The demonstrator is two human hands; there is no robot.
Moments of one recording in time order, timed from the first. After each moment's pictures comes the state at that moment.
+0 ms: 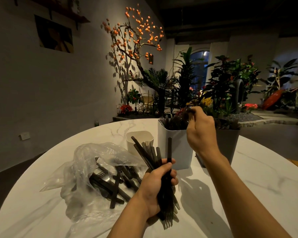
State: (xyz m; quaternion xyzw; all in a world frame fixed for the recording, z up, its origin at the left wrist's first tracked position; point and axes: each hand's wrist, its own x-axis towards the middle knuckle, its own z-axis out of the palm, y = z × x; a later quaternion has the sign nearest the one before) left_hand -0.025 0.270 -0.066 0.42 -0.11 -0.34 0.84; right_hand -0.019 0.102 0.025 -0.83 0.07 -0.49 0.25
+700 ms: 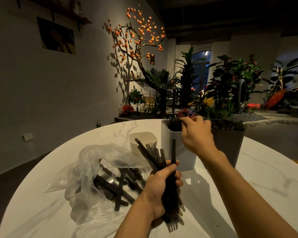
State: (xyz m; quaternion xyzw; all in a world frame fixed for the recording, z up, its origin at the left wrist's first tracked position) left_hand -0.023 0.269 -0.068 0.40 -0.10 -0.36 0.84; right_hand -0.008 0.112 0.026 -0.93 0.16 -0.32 0.12
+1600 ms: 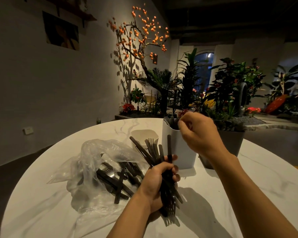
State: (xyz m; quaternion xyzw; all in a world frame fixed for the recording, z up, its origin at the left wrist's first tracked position) left_hand -0.021 0.275 -0.067 0.38 -0.13 -0.35 0.85; right_hand -0.041 0.130 0.041 -0.90 0.01 -0.39 0.19
